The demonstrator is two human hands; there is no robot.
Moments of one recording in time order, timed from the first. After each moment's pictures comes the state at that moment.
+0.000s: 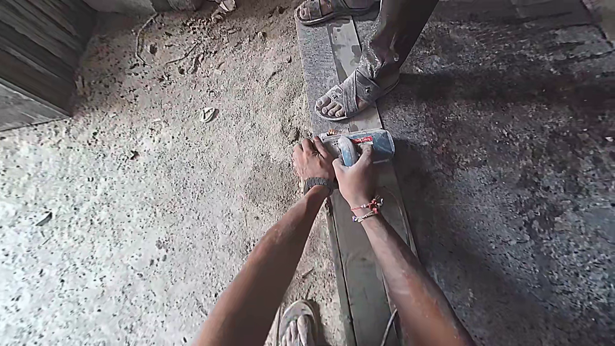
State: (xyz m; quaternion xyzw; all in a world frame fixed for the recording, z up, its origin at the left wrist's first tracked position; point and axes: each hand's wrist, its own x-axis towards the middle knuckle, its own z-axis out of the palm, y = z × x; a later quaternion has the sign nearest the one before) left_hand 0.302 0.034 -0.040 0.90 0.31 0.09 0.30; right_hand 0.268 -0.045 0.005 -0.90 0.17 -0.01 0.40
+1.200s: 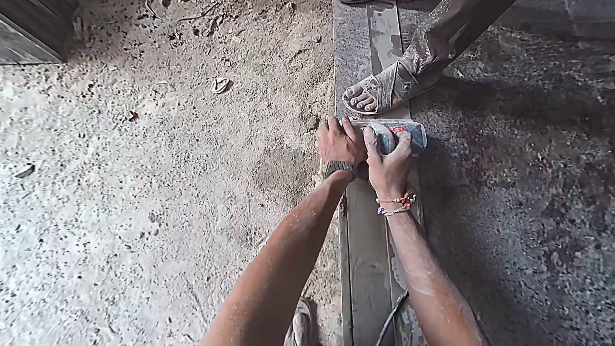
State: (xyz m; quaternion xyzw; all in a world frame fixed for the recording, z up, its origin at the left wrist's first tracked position) left_hand 0.330 0.046 -0.038 0.89 0.31 0.07 0.34; right_hand 0.294 -0.042 -0.010 -0.90 0.12 -0.09 0.41
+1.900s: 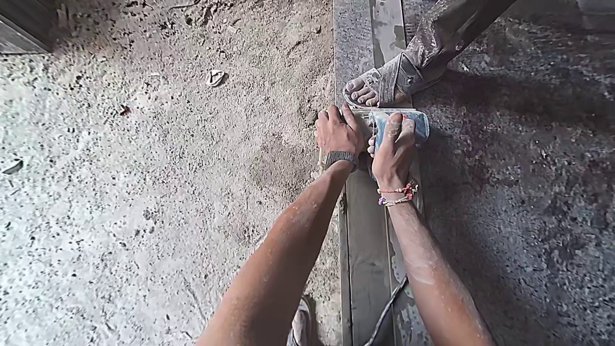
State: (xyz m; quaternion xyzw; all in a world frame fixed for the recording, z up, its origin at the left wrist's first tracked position) left_hand 0.347 0.049 -0.046 0.88 0.32 0.10 0.34; right_hand 0.302 -0.041 -0.009 -0.87 0.12 -0.05 0.48
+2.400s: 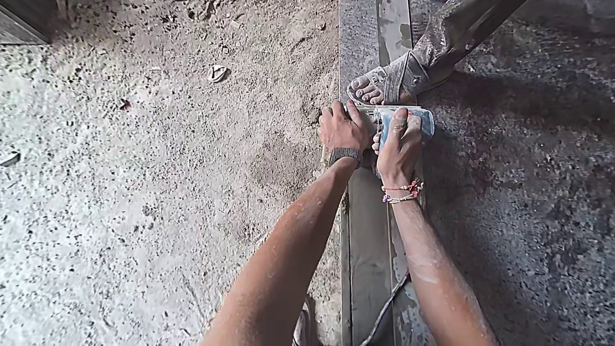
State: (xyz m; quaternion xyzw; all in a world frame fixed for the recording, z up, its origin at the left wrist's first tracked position) left_hand 0.353 0.049 -0.044 0.87 0.33 0.09 0.35; right_hand 0.306 -0.041 -0.009 -0.86 0.12 -0.04 0.49
